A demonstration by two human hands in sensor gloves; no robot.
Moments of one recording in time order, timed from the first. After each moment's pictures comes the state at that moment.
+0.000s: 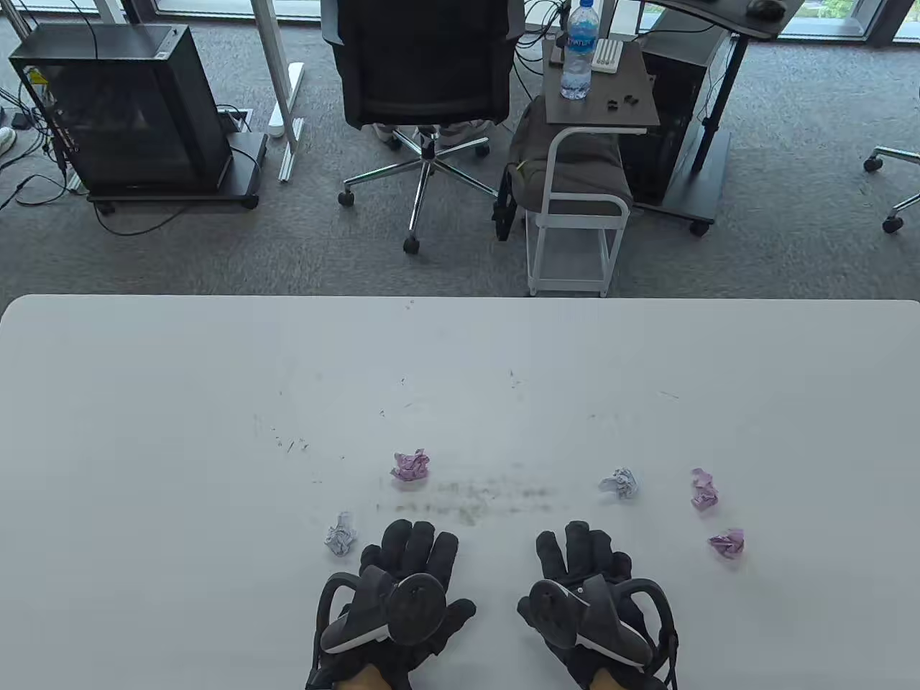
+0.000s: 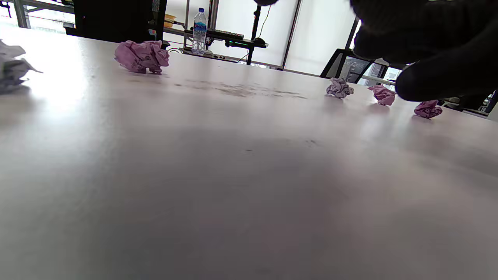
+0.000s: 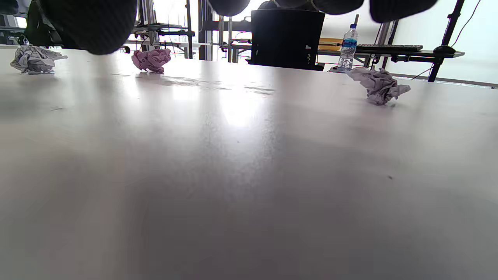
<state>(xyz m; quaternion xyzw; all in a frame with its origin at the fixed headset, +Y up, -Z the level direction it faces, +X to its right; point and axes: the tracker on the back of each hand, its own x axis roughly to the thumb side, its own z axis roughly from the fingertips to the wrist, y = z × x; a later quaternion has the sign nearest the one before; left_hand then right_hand) -0.114 -0.745 -0.225 -0.11 -0.25 0.08 0.96 0.113 -0.746 -0.219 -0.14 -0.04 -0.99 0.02</state>
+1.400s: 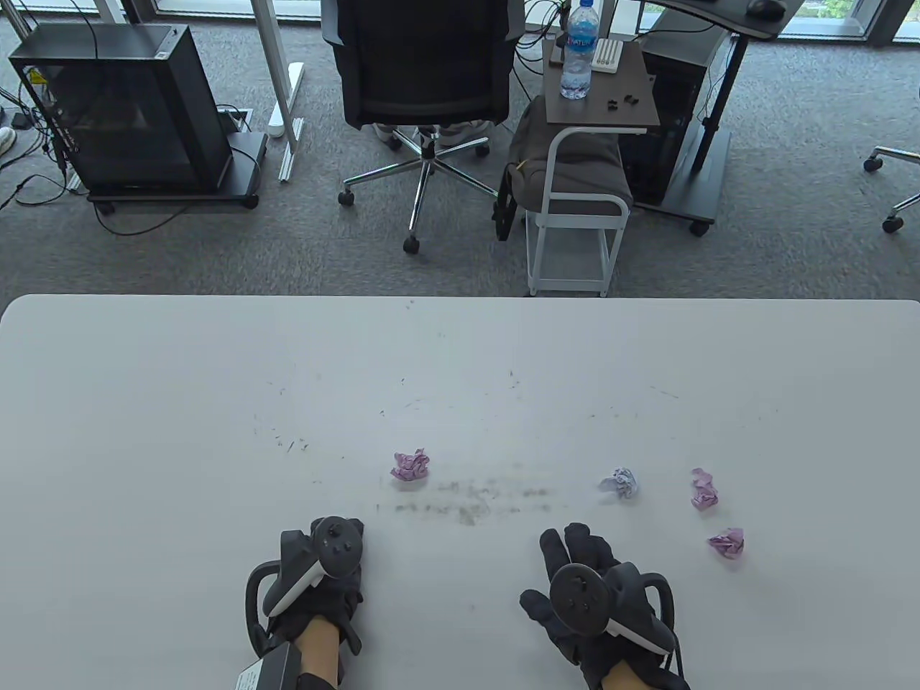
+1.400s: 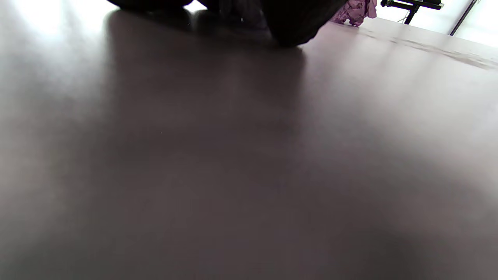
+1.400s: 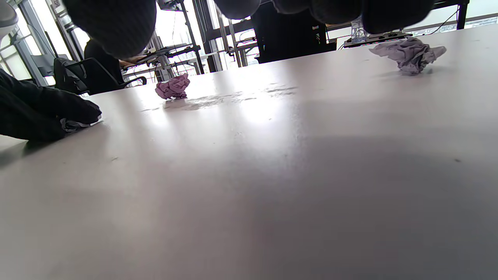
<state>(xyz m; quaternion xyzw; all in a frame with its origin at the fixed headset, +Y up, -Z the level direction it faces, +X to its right) -0.203 -0.782 -0.267 -0.19 0.01 0.09 0.98 0.126 -0.742 -0.224 -0.16 -0.07 -0.98 -0.11</state>
